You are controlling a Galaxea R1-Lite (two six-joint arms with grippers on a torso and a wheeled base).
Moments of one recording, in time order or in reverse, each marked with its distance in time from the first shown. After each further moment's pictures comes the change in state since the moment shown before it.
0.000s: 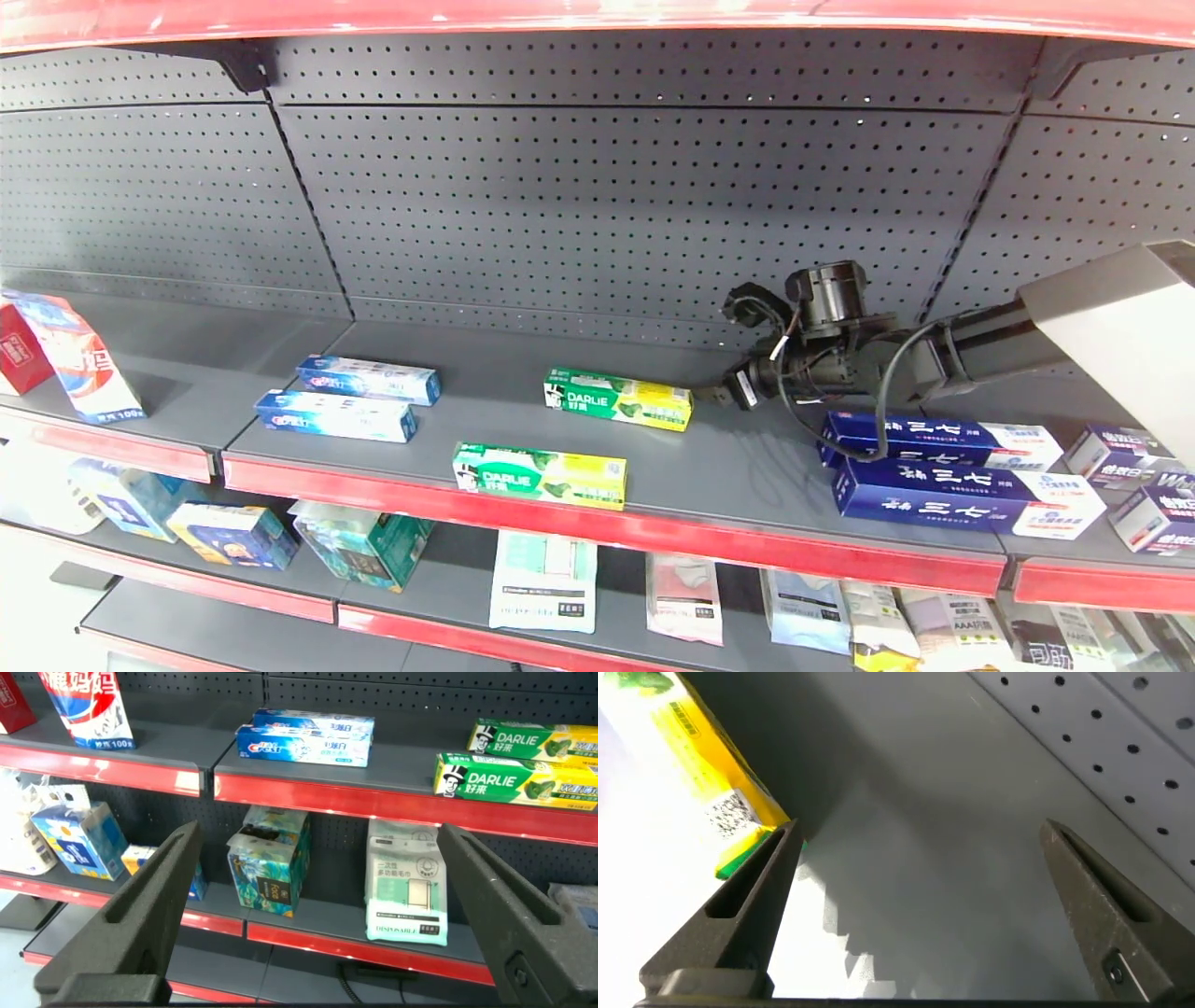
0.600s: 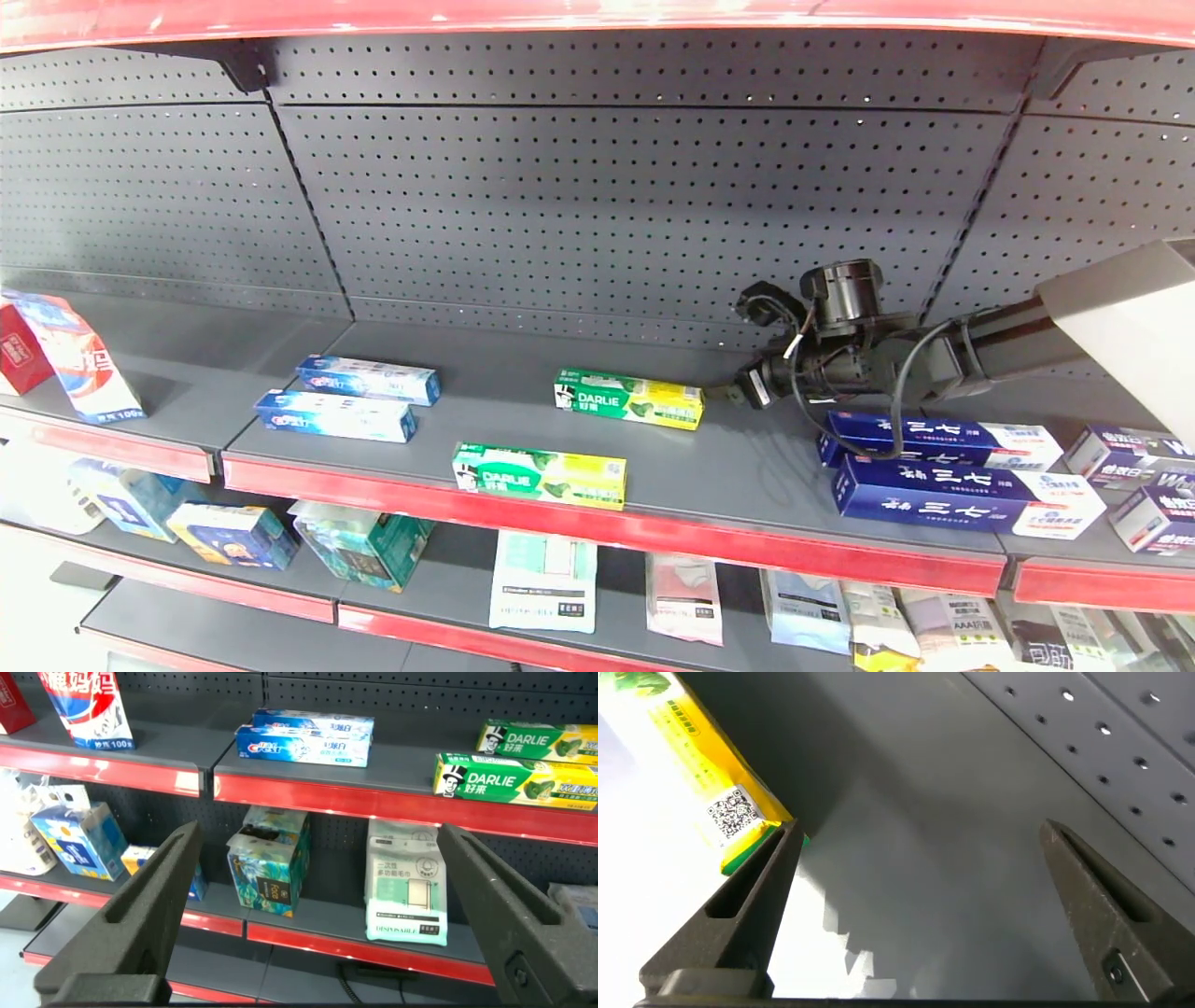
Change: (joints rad) left arm 0.000 0.000 0.000 0.000 0.000 0.000; right arm -0.026 -0.017 0.021 -0.001 0.016 -0.014
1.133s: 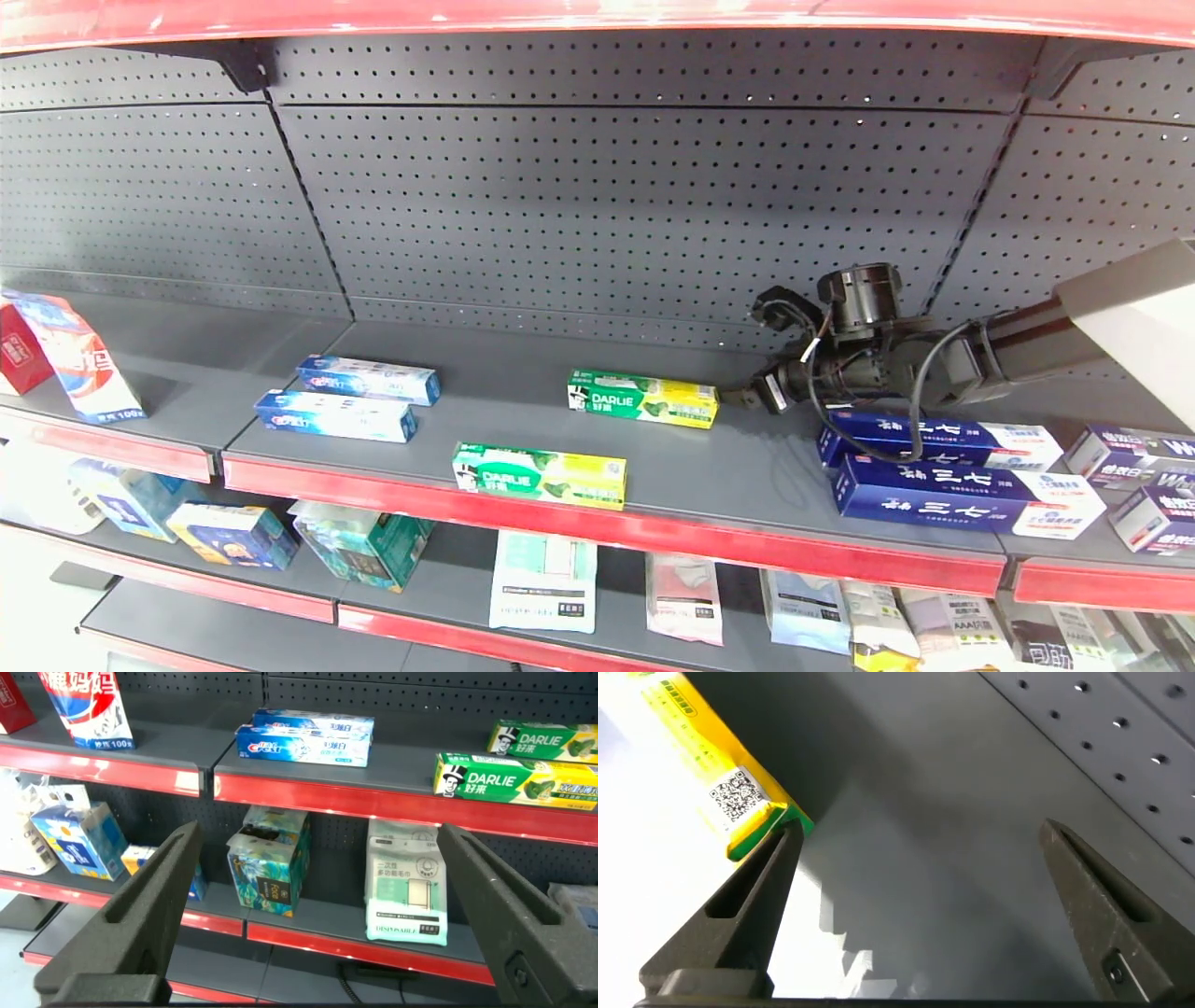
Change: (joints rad) left arm 0.000 0.000 0.000 0.000 0.000 0.000; right arm -0.038 -0.018 0.041 0.000 0.015 -0.017
